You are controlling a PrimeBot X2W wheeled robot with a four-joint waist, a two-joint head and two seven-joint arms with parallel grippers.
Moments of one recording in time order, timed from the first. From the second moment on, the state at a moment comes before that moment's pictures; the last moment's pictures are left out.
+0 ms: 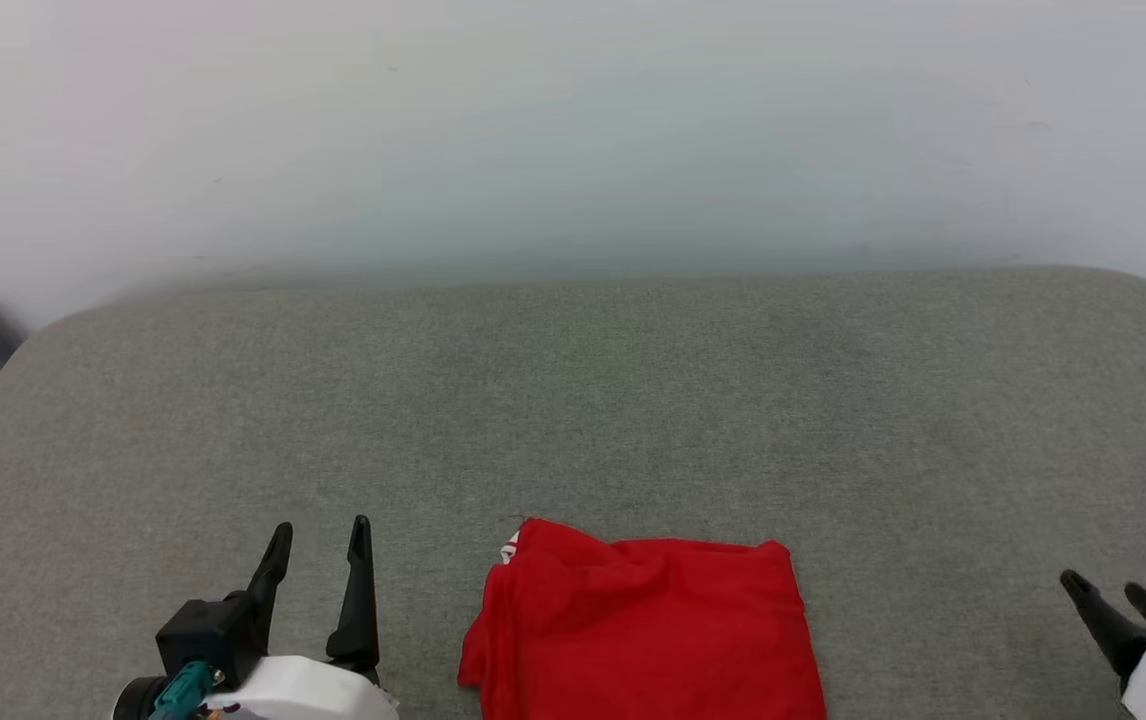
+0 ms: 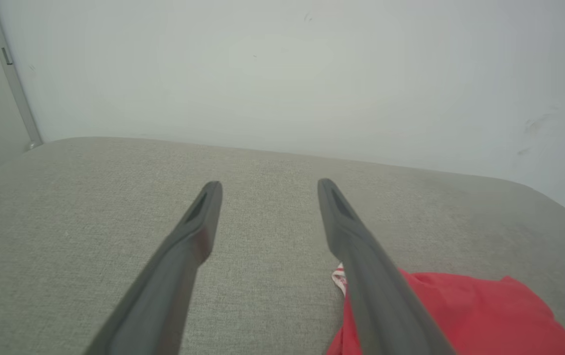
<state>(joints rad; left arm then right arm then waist) 0.01 0.35 -0.39 0.06 -0.59 0.27 -0.26 0.00 -0.32 -0.12 0.17 0.57 0.13 0.38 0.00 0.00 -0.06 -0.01</state>
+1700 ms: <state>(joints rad) -0.03 0.35 -0.40 0.06 -0.56 0.27 -0.26 -0.27 -0.30 0.13 0.52 0.55 0.13 0.75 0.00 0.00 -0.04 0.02</state>
